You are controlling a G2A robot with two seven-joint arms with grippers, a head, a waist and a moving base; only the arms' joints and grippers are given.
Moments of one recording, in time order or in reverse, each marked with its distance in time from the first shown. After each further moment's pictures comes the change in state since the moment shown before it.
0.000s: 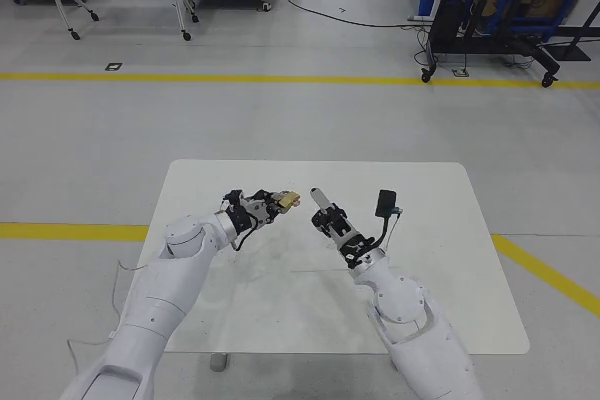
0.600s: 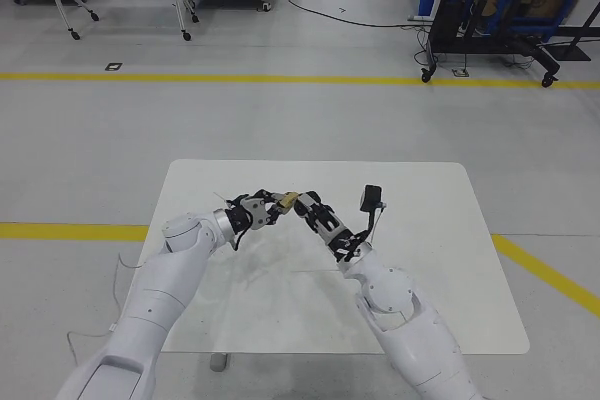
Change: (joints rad) left arm -0.043 -0.007 0.011 0.080 -0.095 0.087 -0.110; right arm 0.104 -0.014 -0.064 0.147 0.076 -0.070 0.003
